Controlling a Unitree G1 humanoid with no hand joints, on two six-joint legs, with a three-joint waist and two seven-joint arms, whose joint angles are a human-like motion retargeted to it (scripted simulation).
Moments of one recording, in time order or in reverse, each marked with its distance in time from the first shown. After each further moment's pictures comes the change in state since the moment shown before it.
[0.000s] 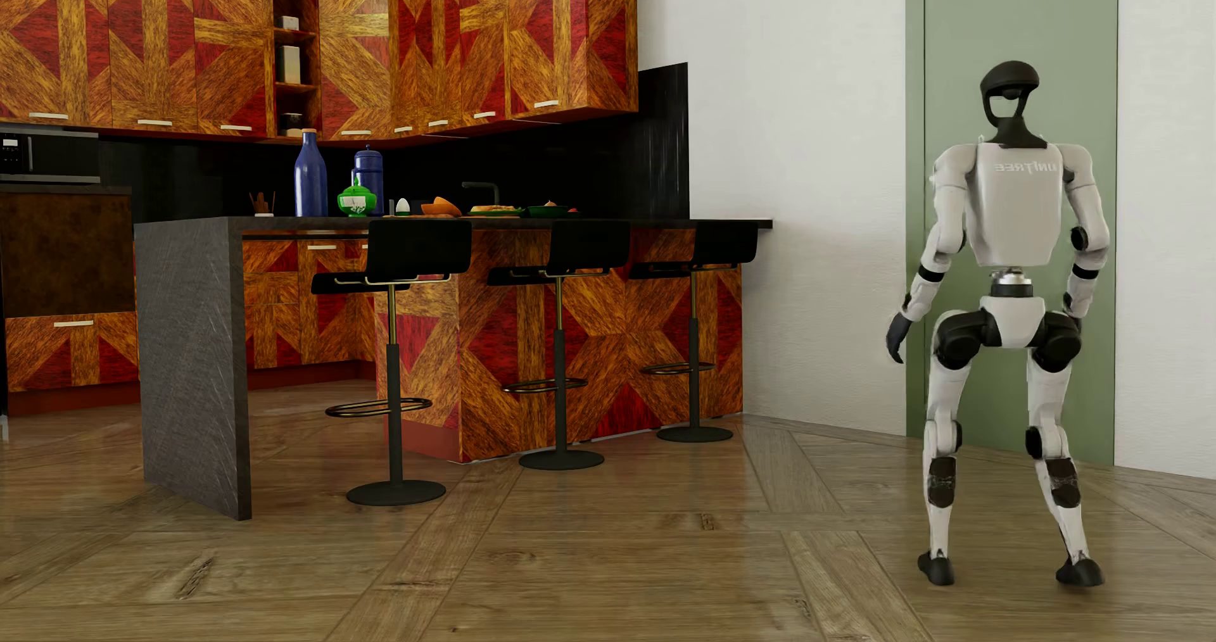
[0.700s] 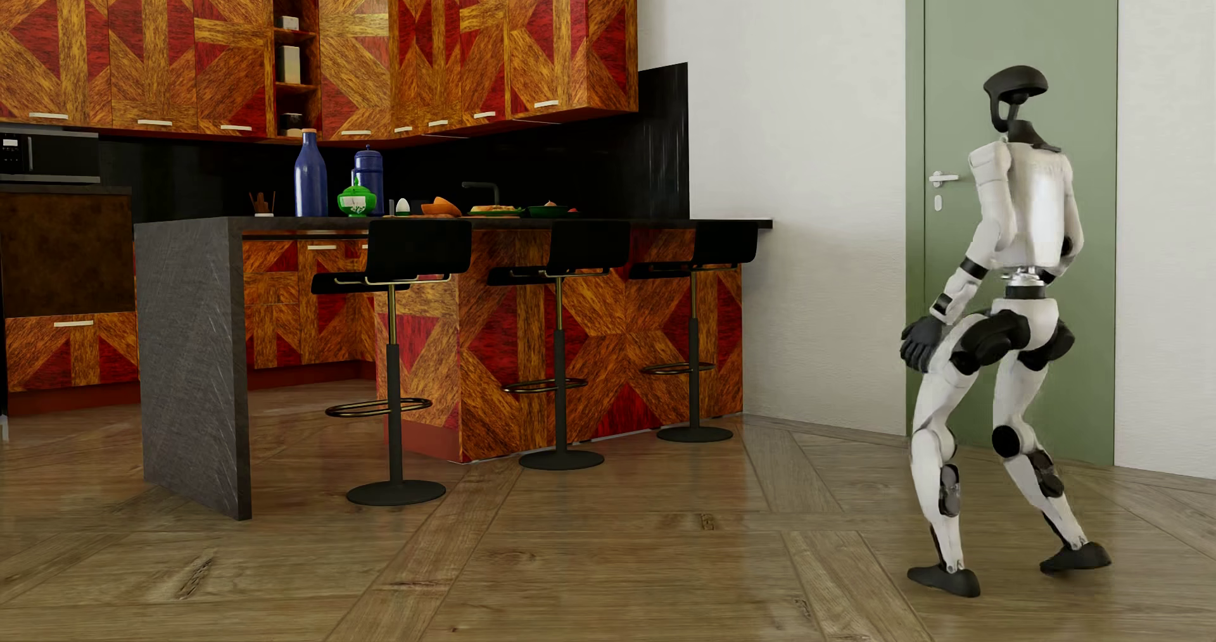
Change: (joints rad) body -0.018 0.000 -0.007 0.018 -0.074 0.055 0.051 -0.075 0.038 0.065 0.095 -0.002 -0.108 -0.050 0.025 0.039 0.032 0.024 0.101 0.019 0.074 0.031 -0.051 -0.053 -0.030 0.049 -0.041 -0.030 -0.010
